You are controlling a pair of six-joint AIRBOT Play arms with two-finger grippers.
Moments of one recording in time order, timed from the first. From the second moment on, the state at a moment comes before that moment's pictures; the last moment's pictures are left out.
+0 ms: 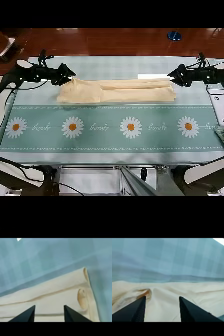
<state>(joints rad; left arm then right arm) 0.14 -1.76 1.41 0.70 -0.97 -1.34 -0.36 -1.82 1.49 -0.70 1.09 1.31</state>
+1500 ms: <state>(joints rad) -0.38 -1.32 0.97 0.82 -0.56 -1.41 -0.35 -1.47 1.32 -0.89 1.34 1.23</state>
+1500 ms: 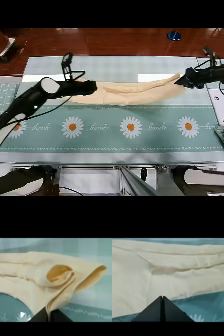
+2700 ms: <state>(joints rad) -0.62 -1.80 1.63 0.80 -0.98 -1.56 -0.17 -0.77 0.98 -0.76 1.29 1.34</state>
